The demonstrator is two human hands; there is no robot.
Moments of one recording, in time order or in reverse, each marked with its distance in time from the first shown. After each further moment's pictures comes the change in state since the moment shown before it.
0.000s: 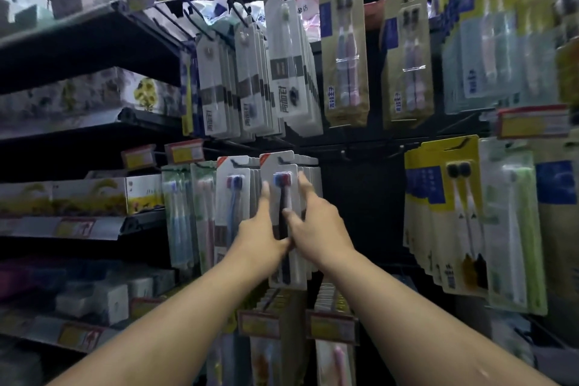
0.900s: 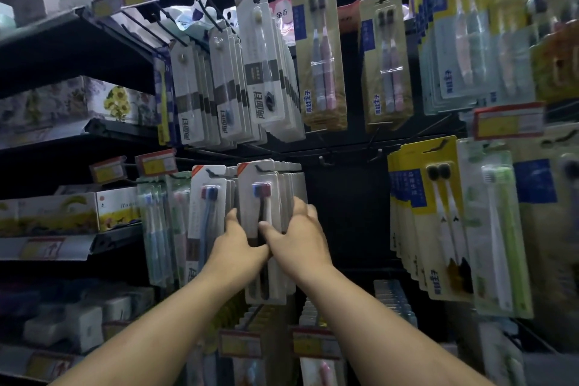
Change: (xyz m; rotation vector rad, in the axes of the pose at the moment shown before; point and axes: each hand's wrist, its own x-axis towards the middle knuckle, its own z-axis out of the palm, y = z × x) left_hand 0.016 -0.010 0.010 -0.093 0.074 -0.057; right_hand 0.007 0.013 0.009 0.106 0.030 0.121
